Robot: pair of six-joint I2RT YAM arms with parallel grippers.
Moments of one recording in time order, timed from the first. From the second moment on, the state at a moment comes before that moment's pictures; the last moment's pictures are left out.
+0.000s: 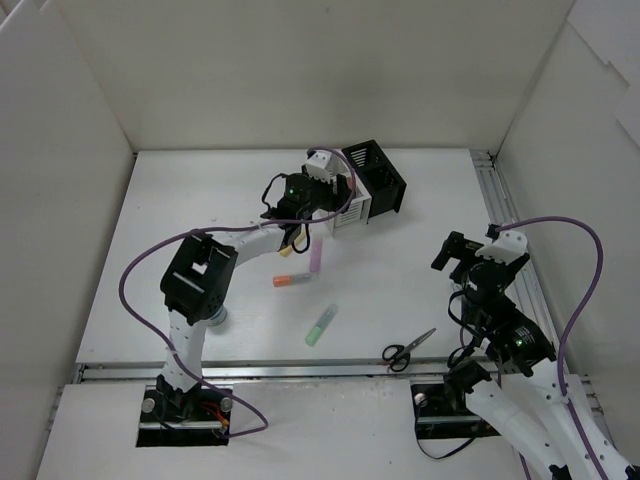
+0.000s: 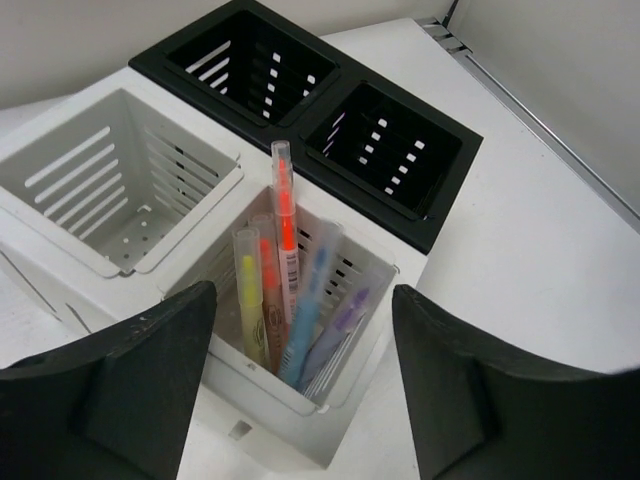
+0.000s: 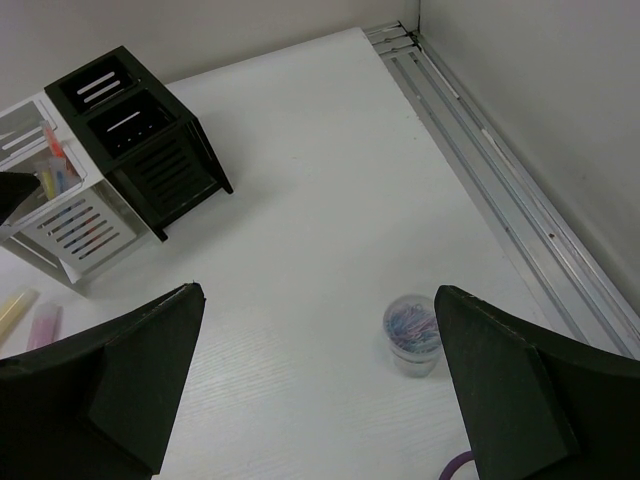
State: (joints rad) left arm -0.58 2.06 1.44 0.49 0.13 -0.25; right arm 0.48 0.54 0.70 -0.43 0.73 0.31
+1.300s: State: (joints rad) left arm -0.42 0.85 0.80 -0.59 -0.40 -0.55; right arm 0.81 1.97 1.33 -0.23 -0.25 -0.36
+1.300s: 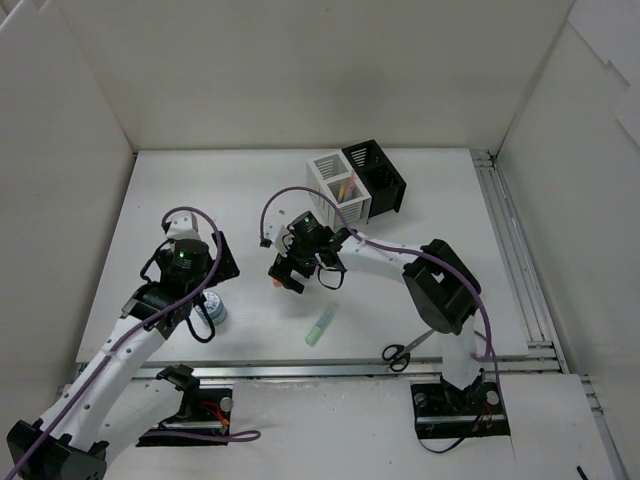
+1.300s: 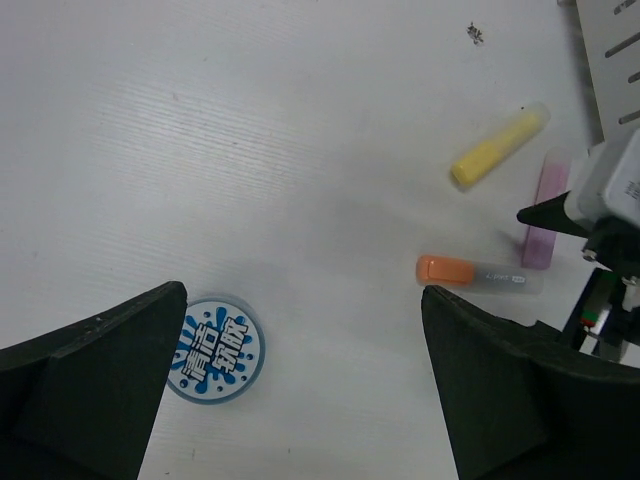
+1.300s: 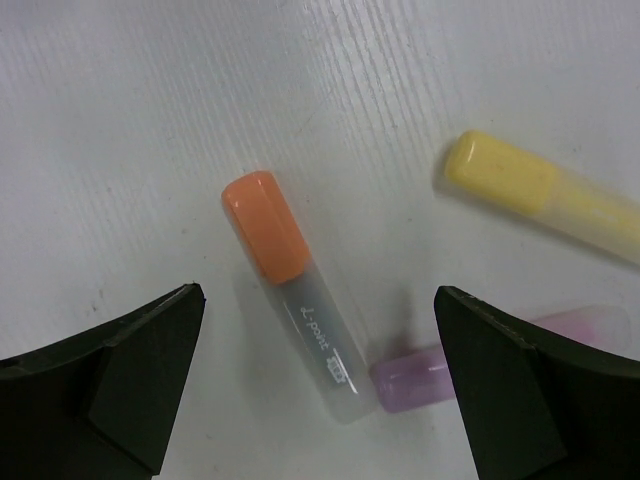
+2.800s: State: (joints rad) left arm -0.39 0.83 0.78 -0.60 -0.40 -0.53; right arm 0.54 1.88 1.53 0.30 -0.09 -0.06
